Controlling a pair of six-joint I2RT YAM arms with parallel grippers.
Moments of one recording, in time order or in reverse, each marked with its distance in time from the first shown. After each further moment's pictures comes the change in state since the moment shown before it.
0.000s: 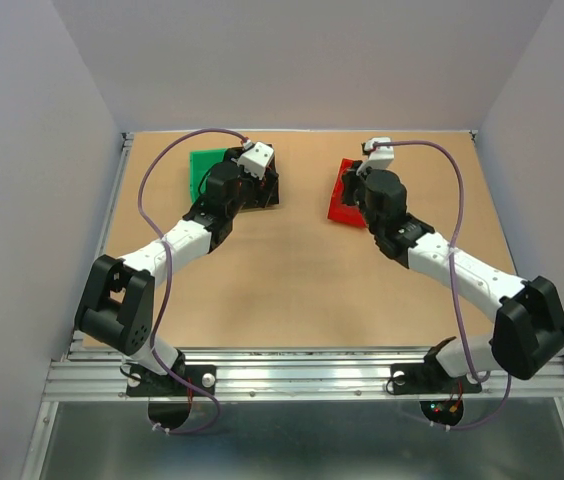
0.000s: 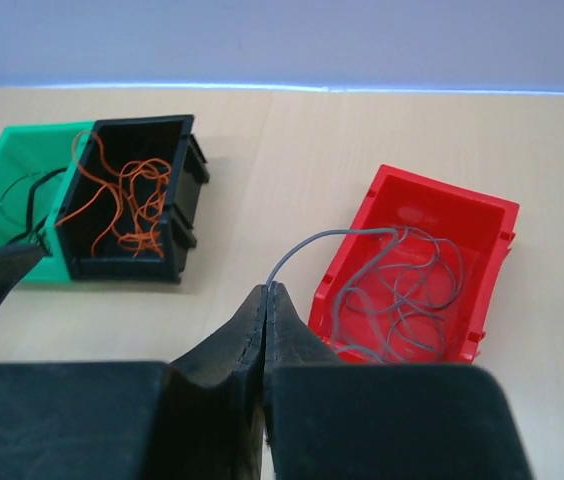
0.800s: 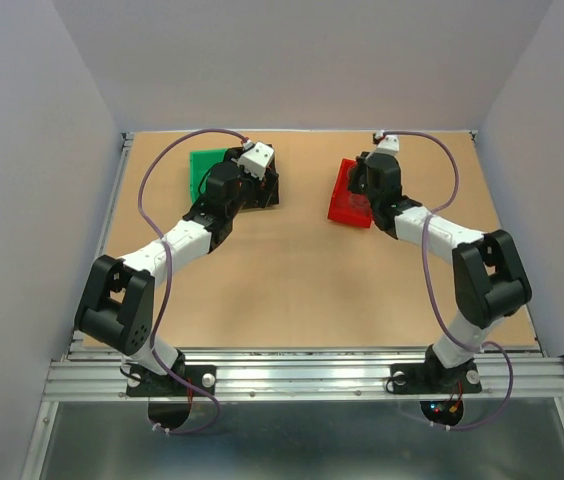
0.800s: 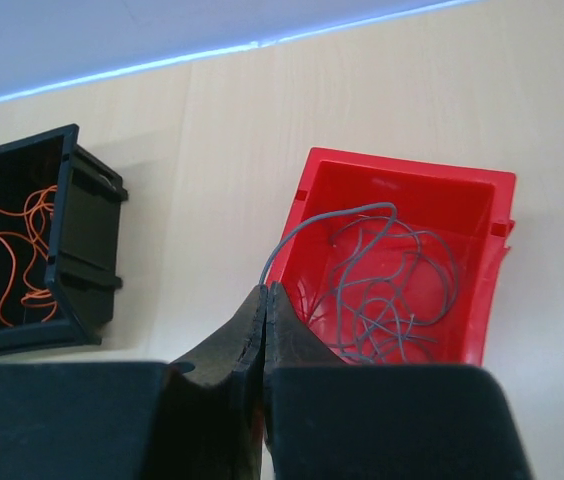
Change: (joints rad) left arm 0.000 0.000 0.000 0.000 0.005 0.000; right arm -0.214 0.298 0.094 0.077 -0.119 0.161
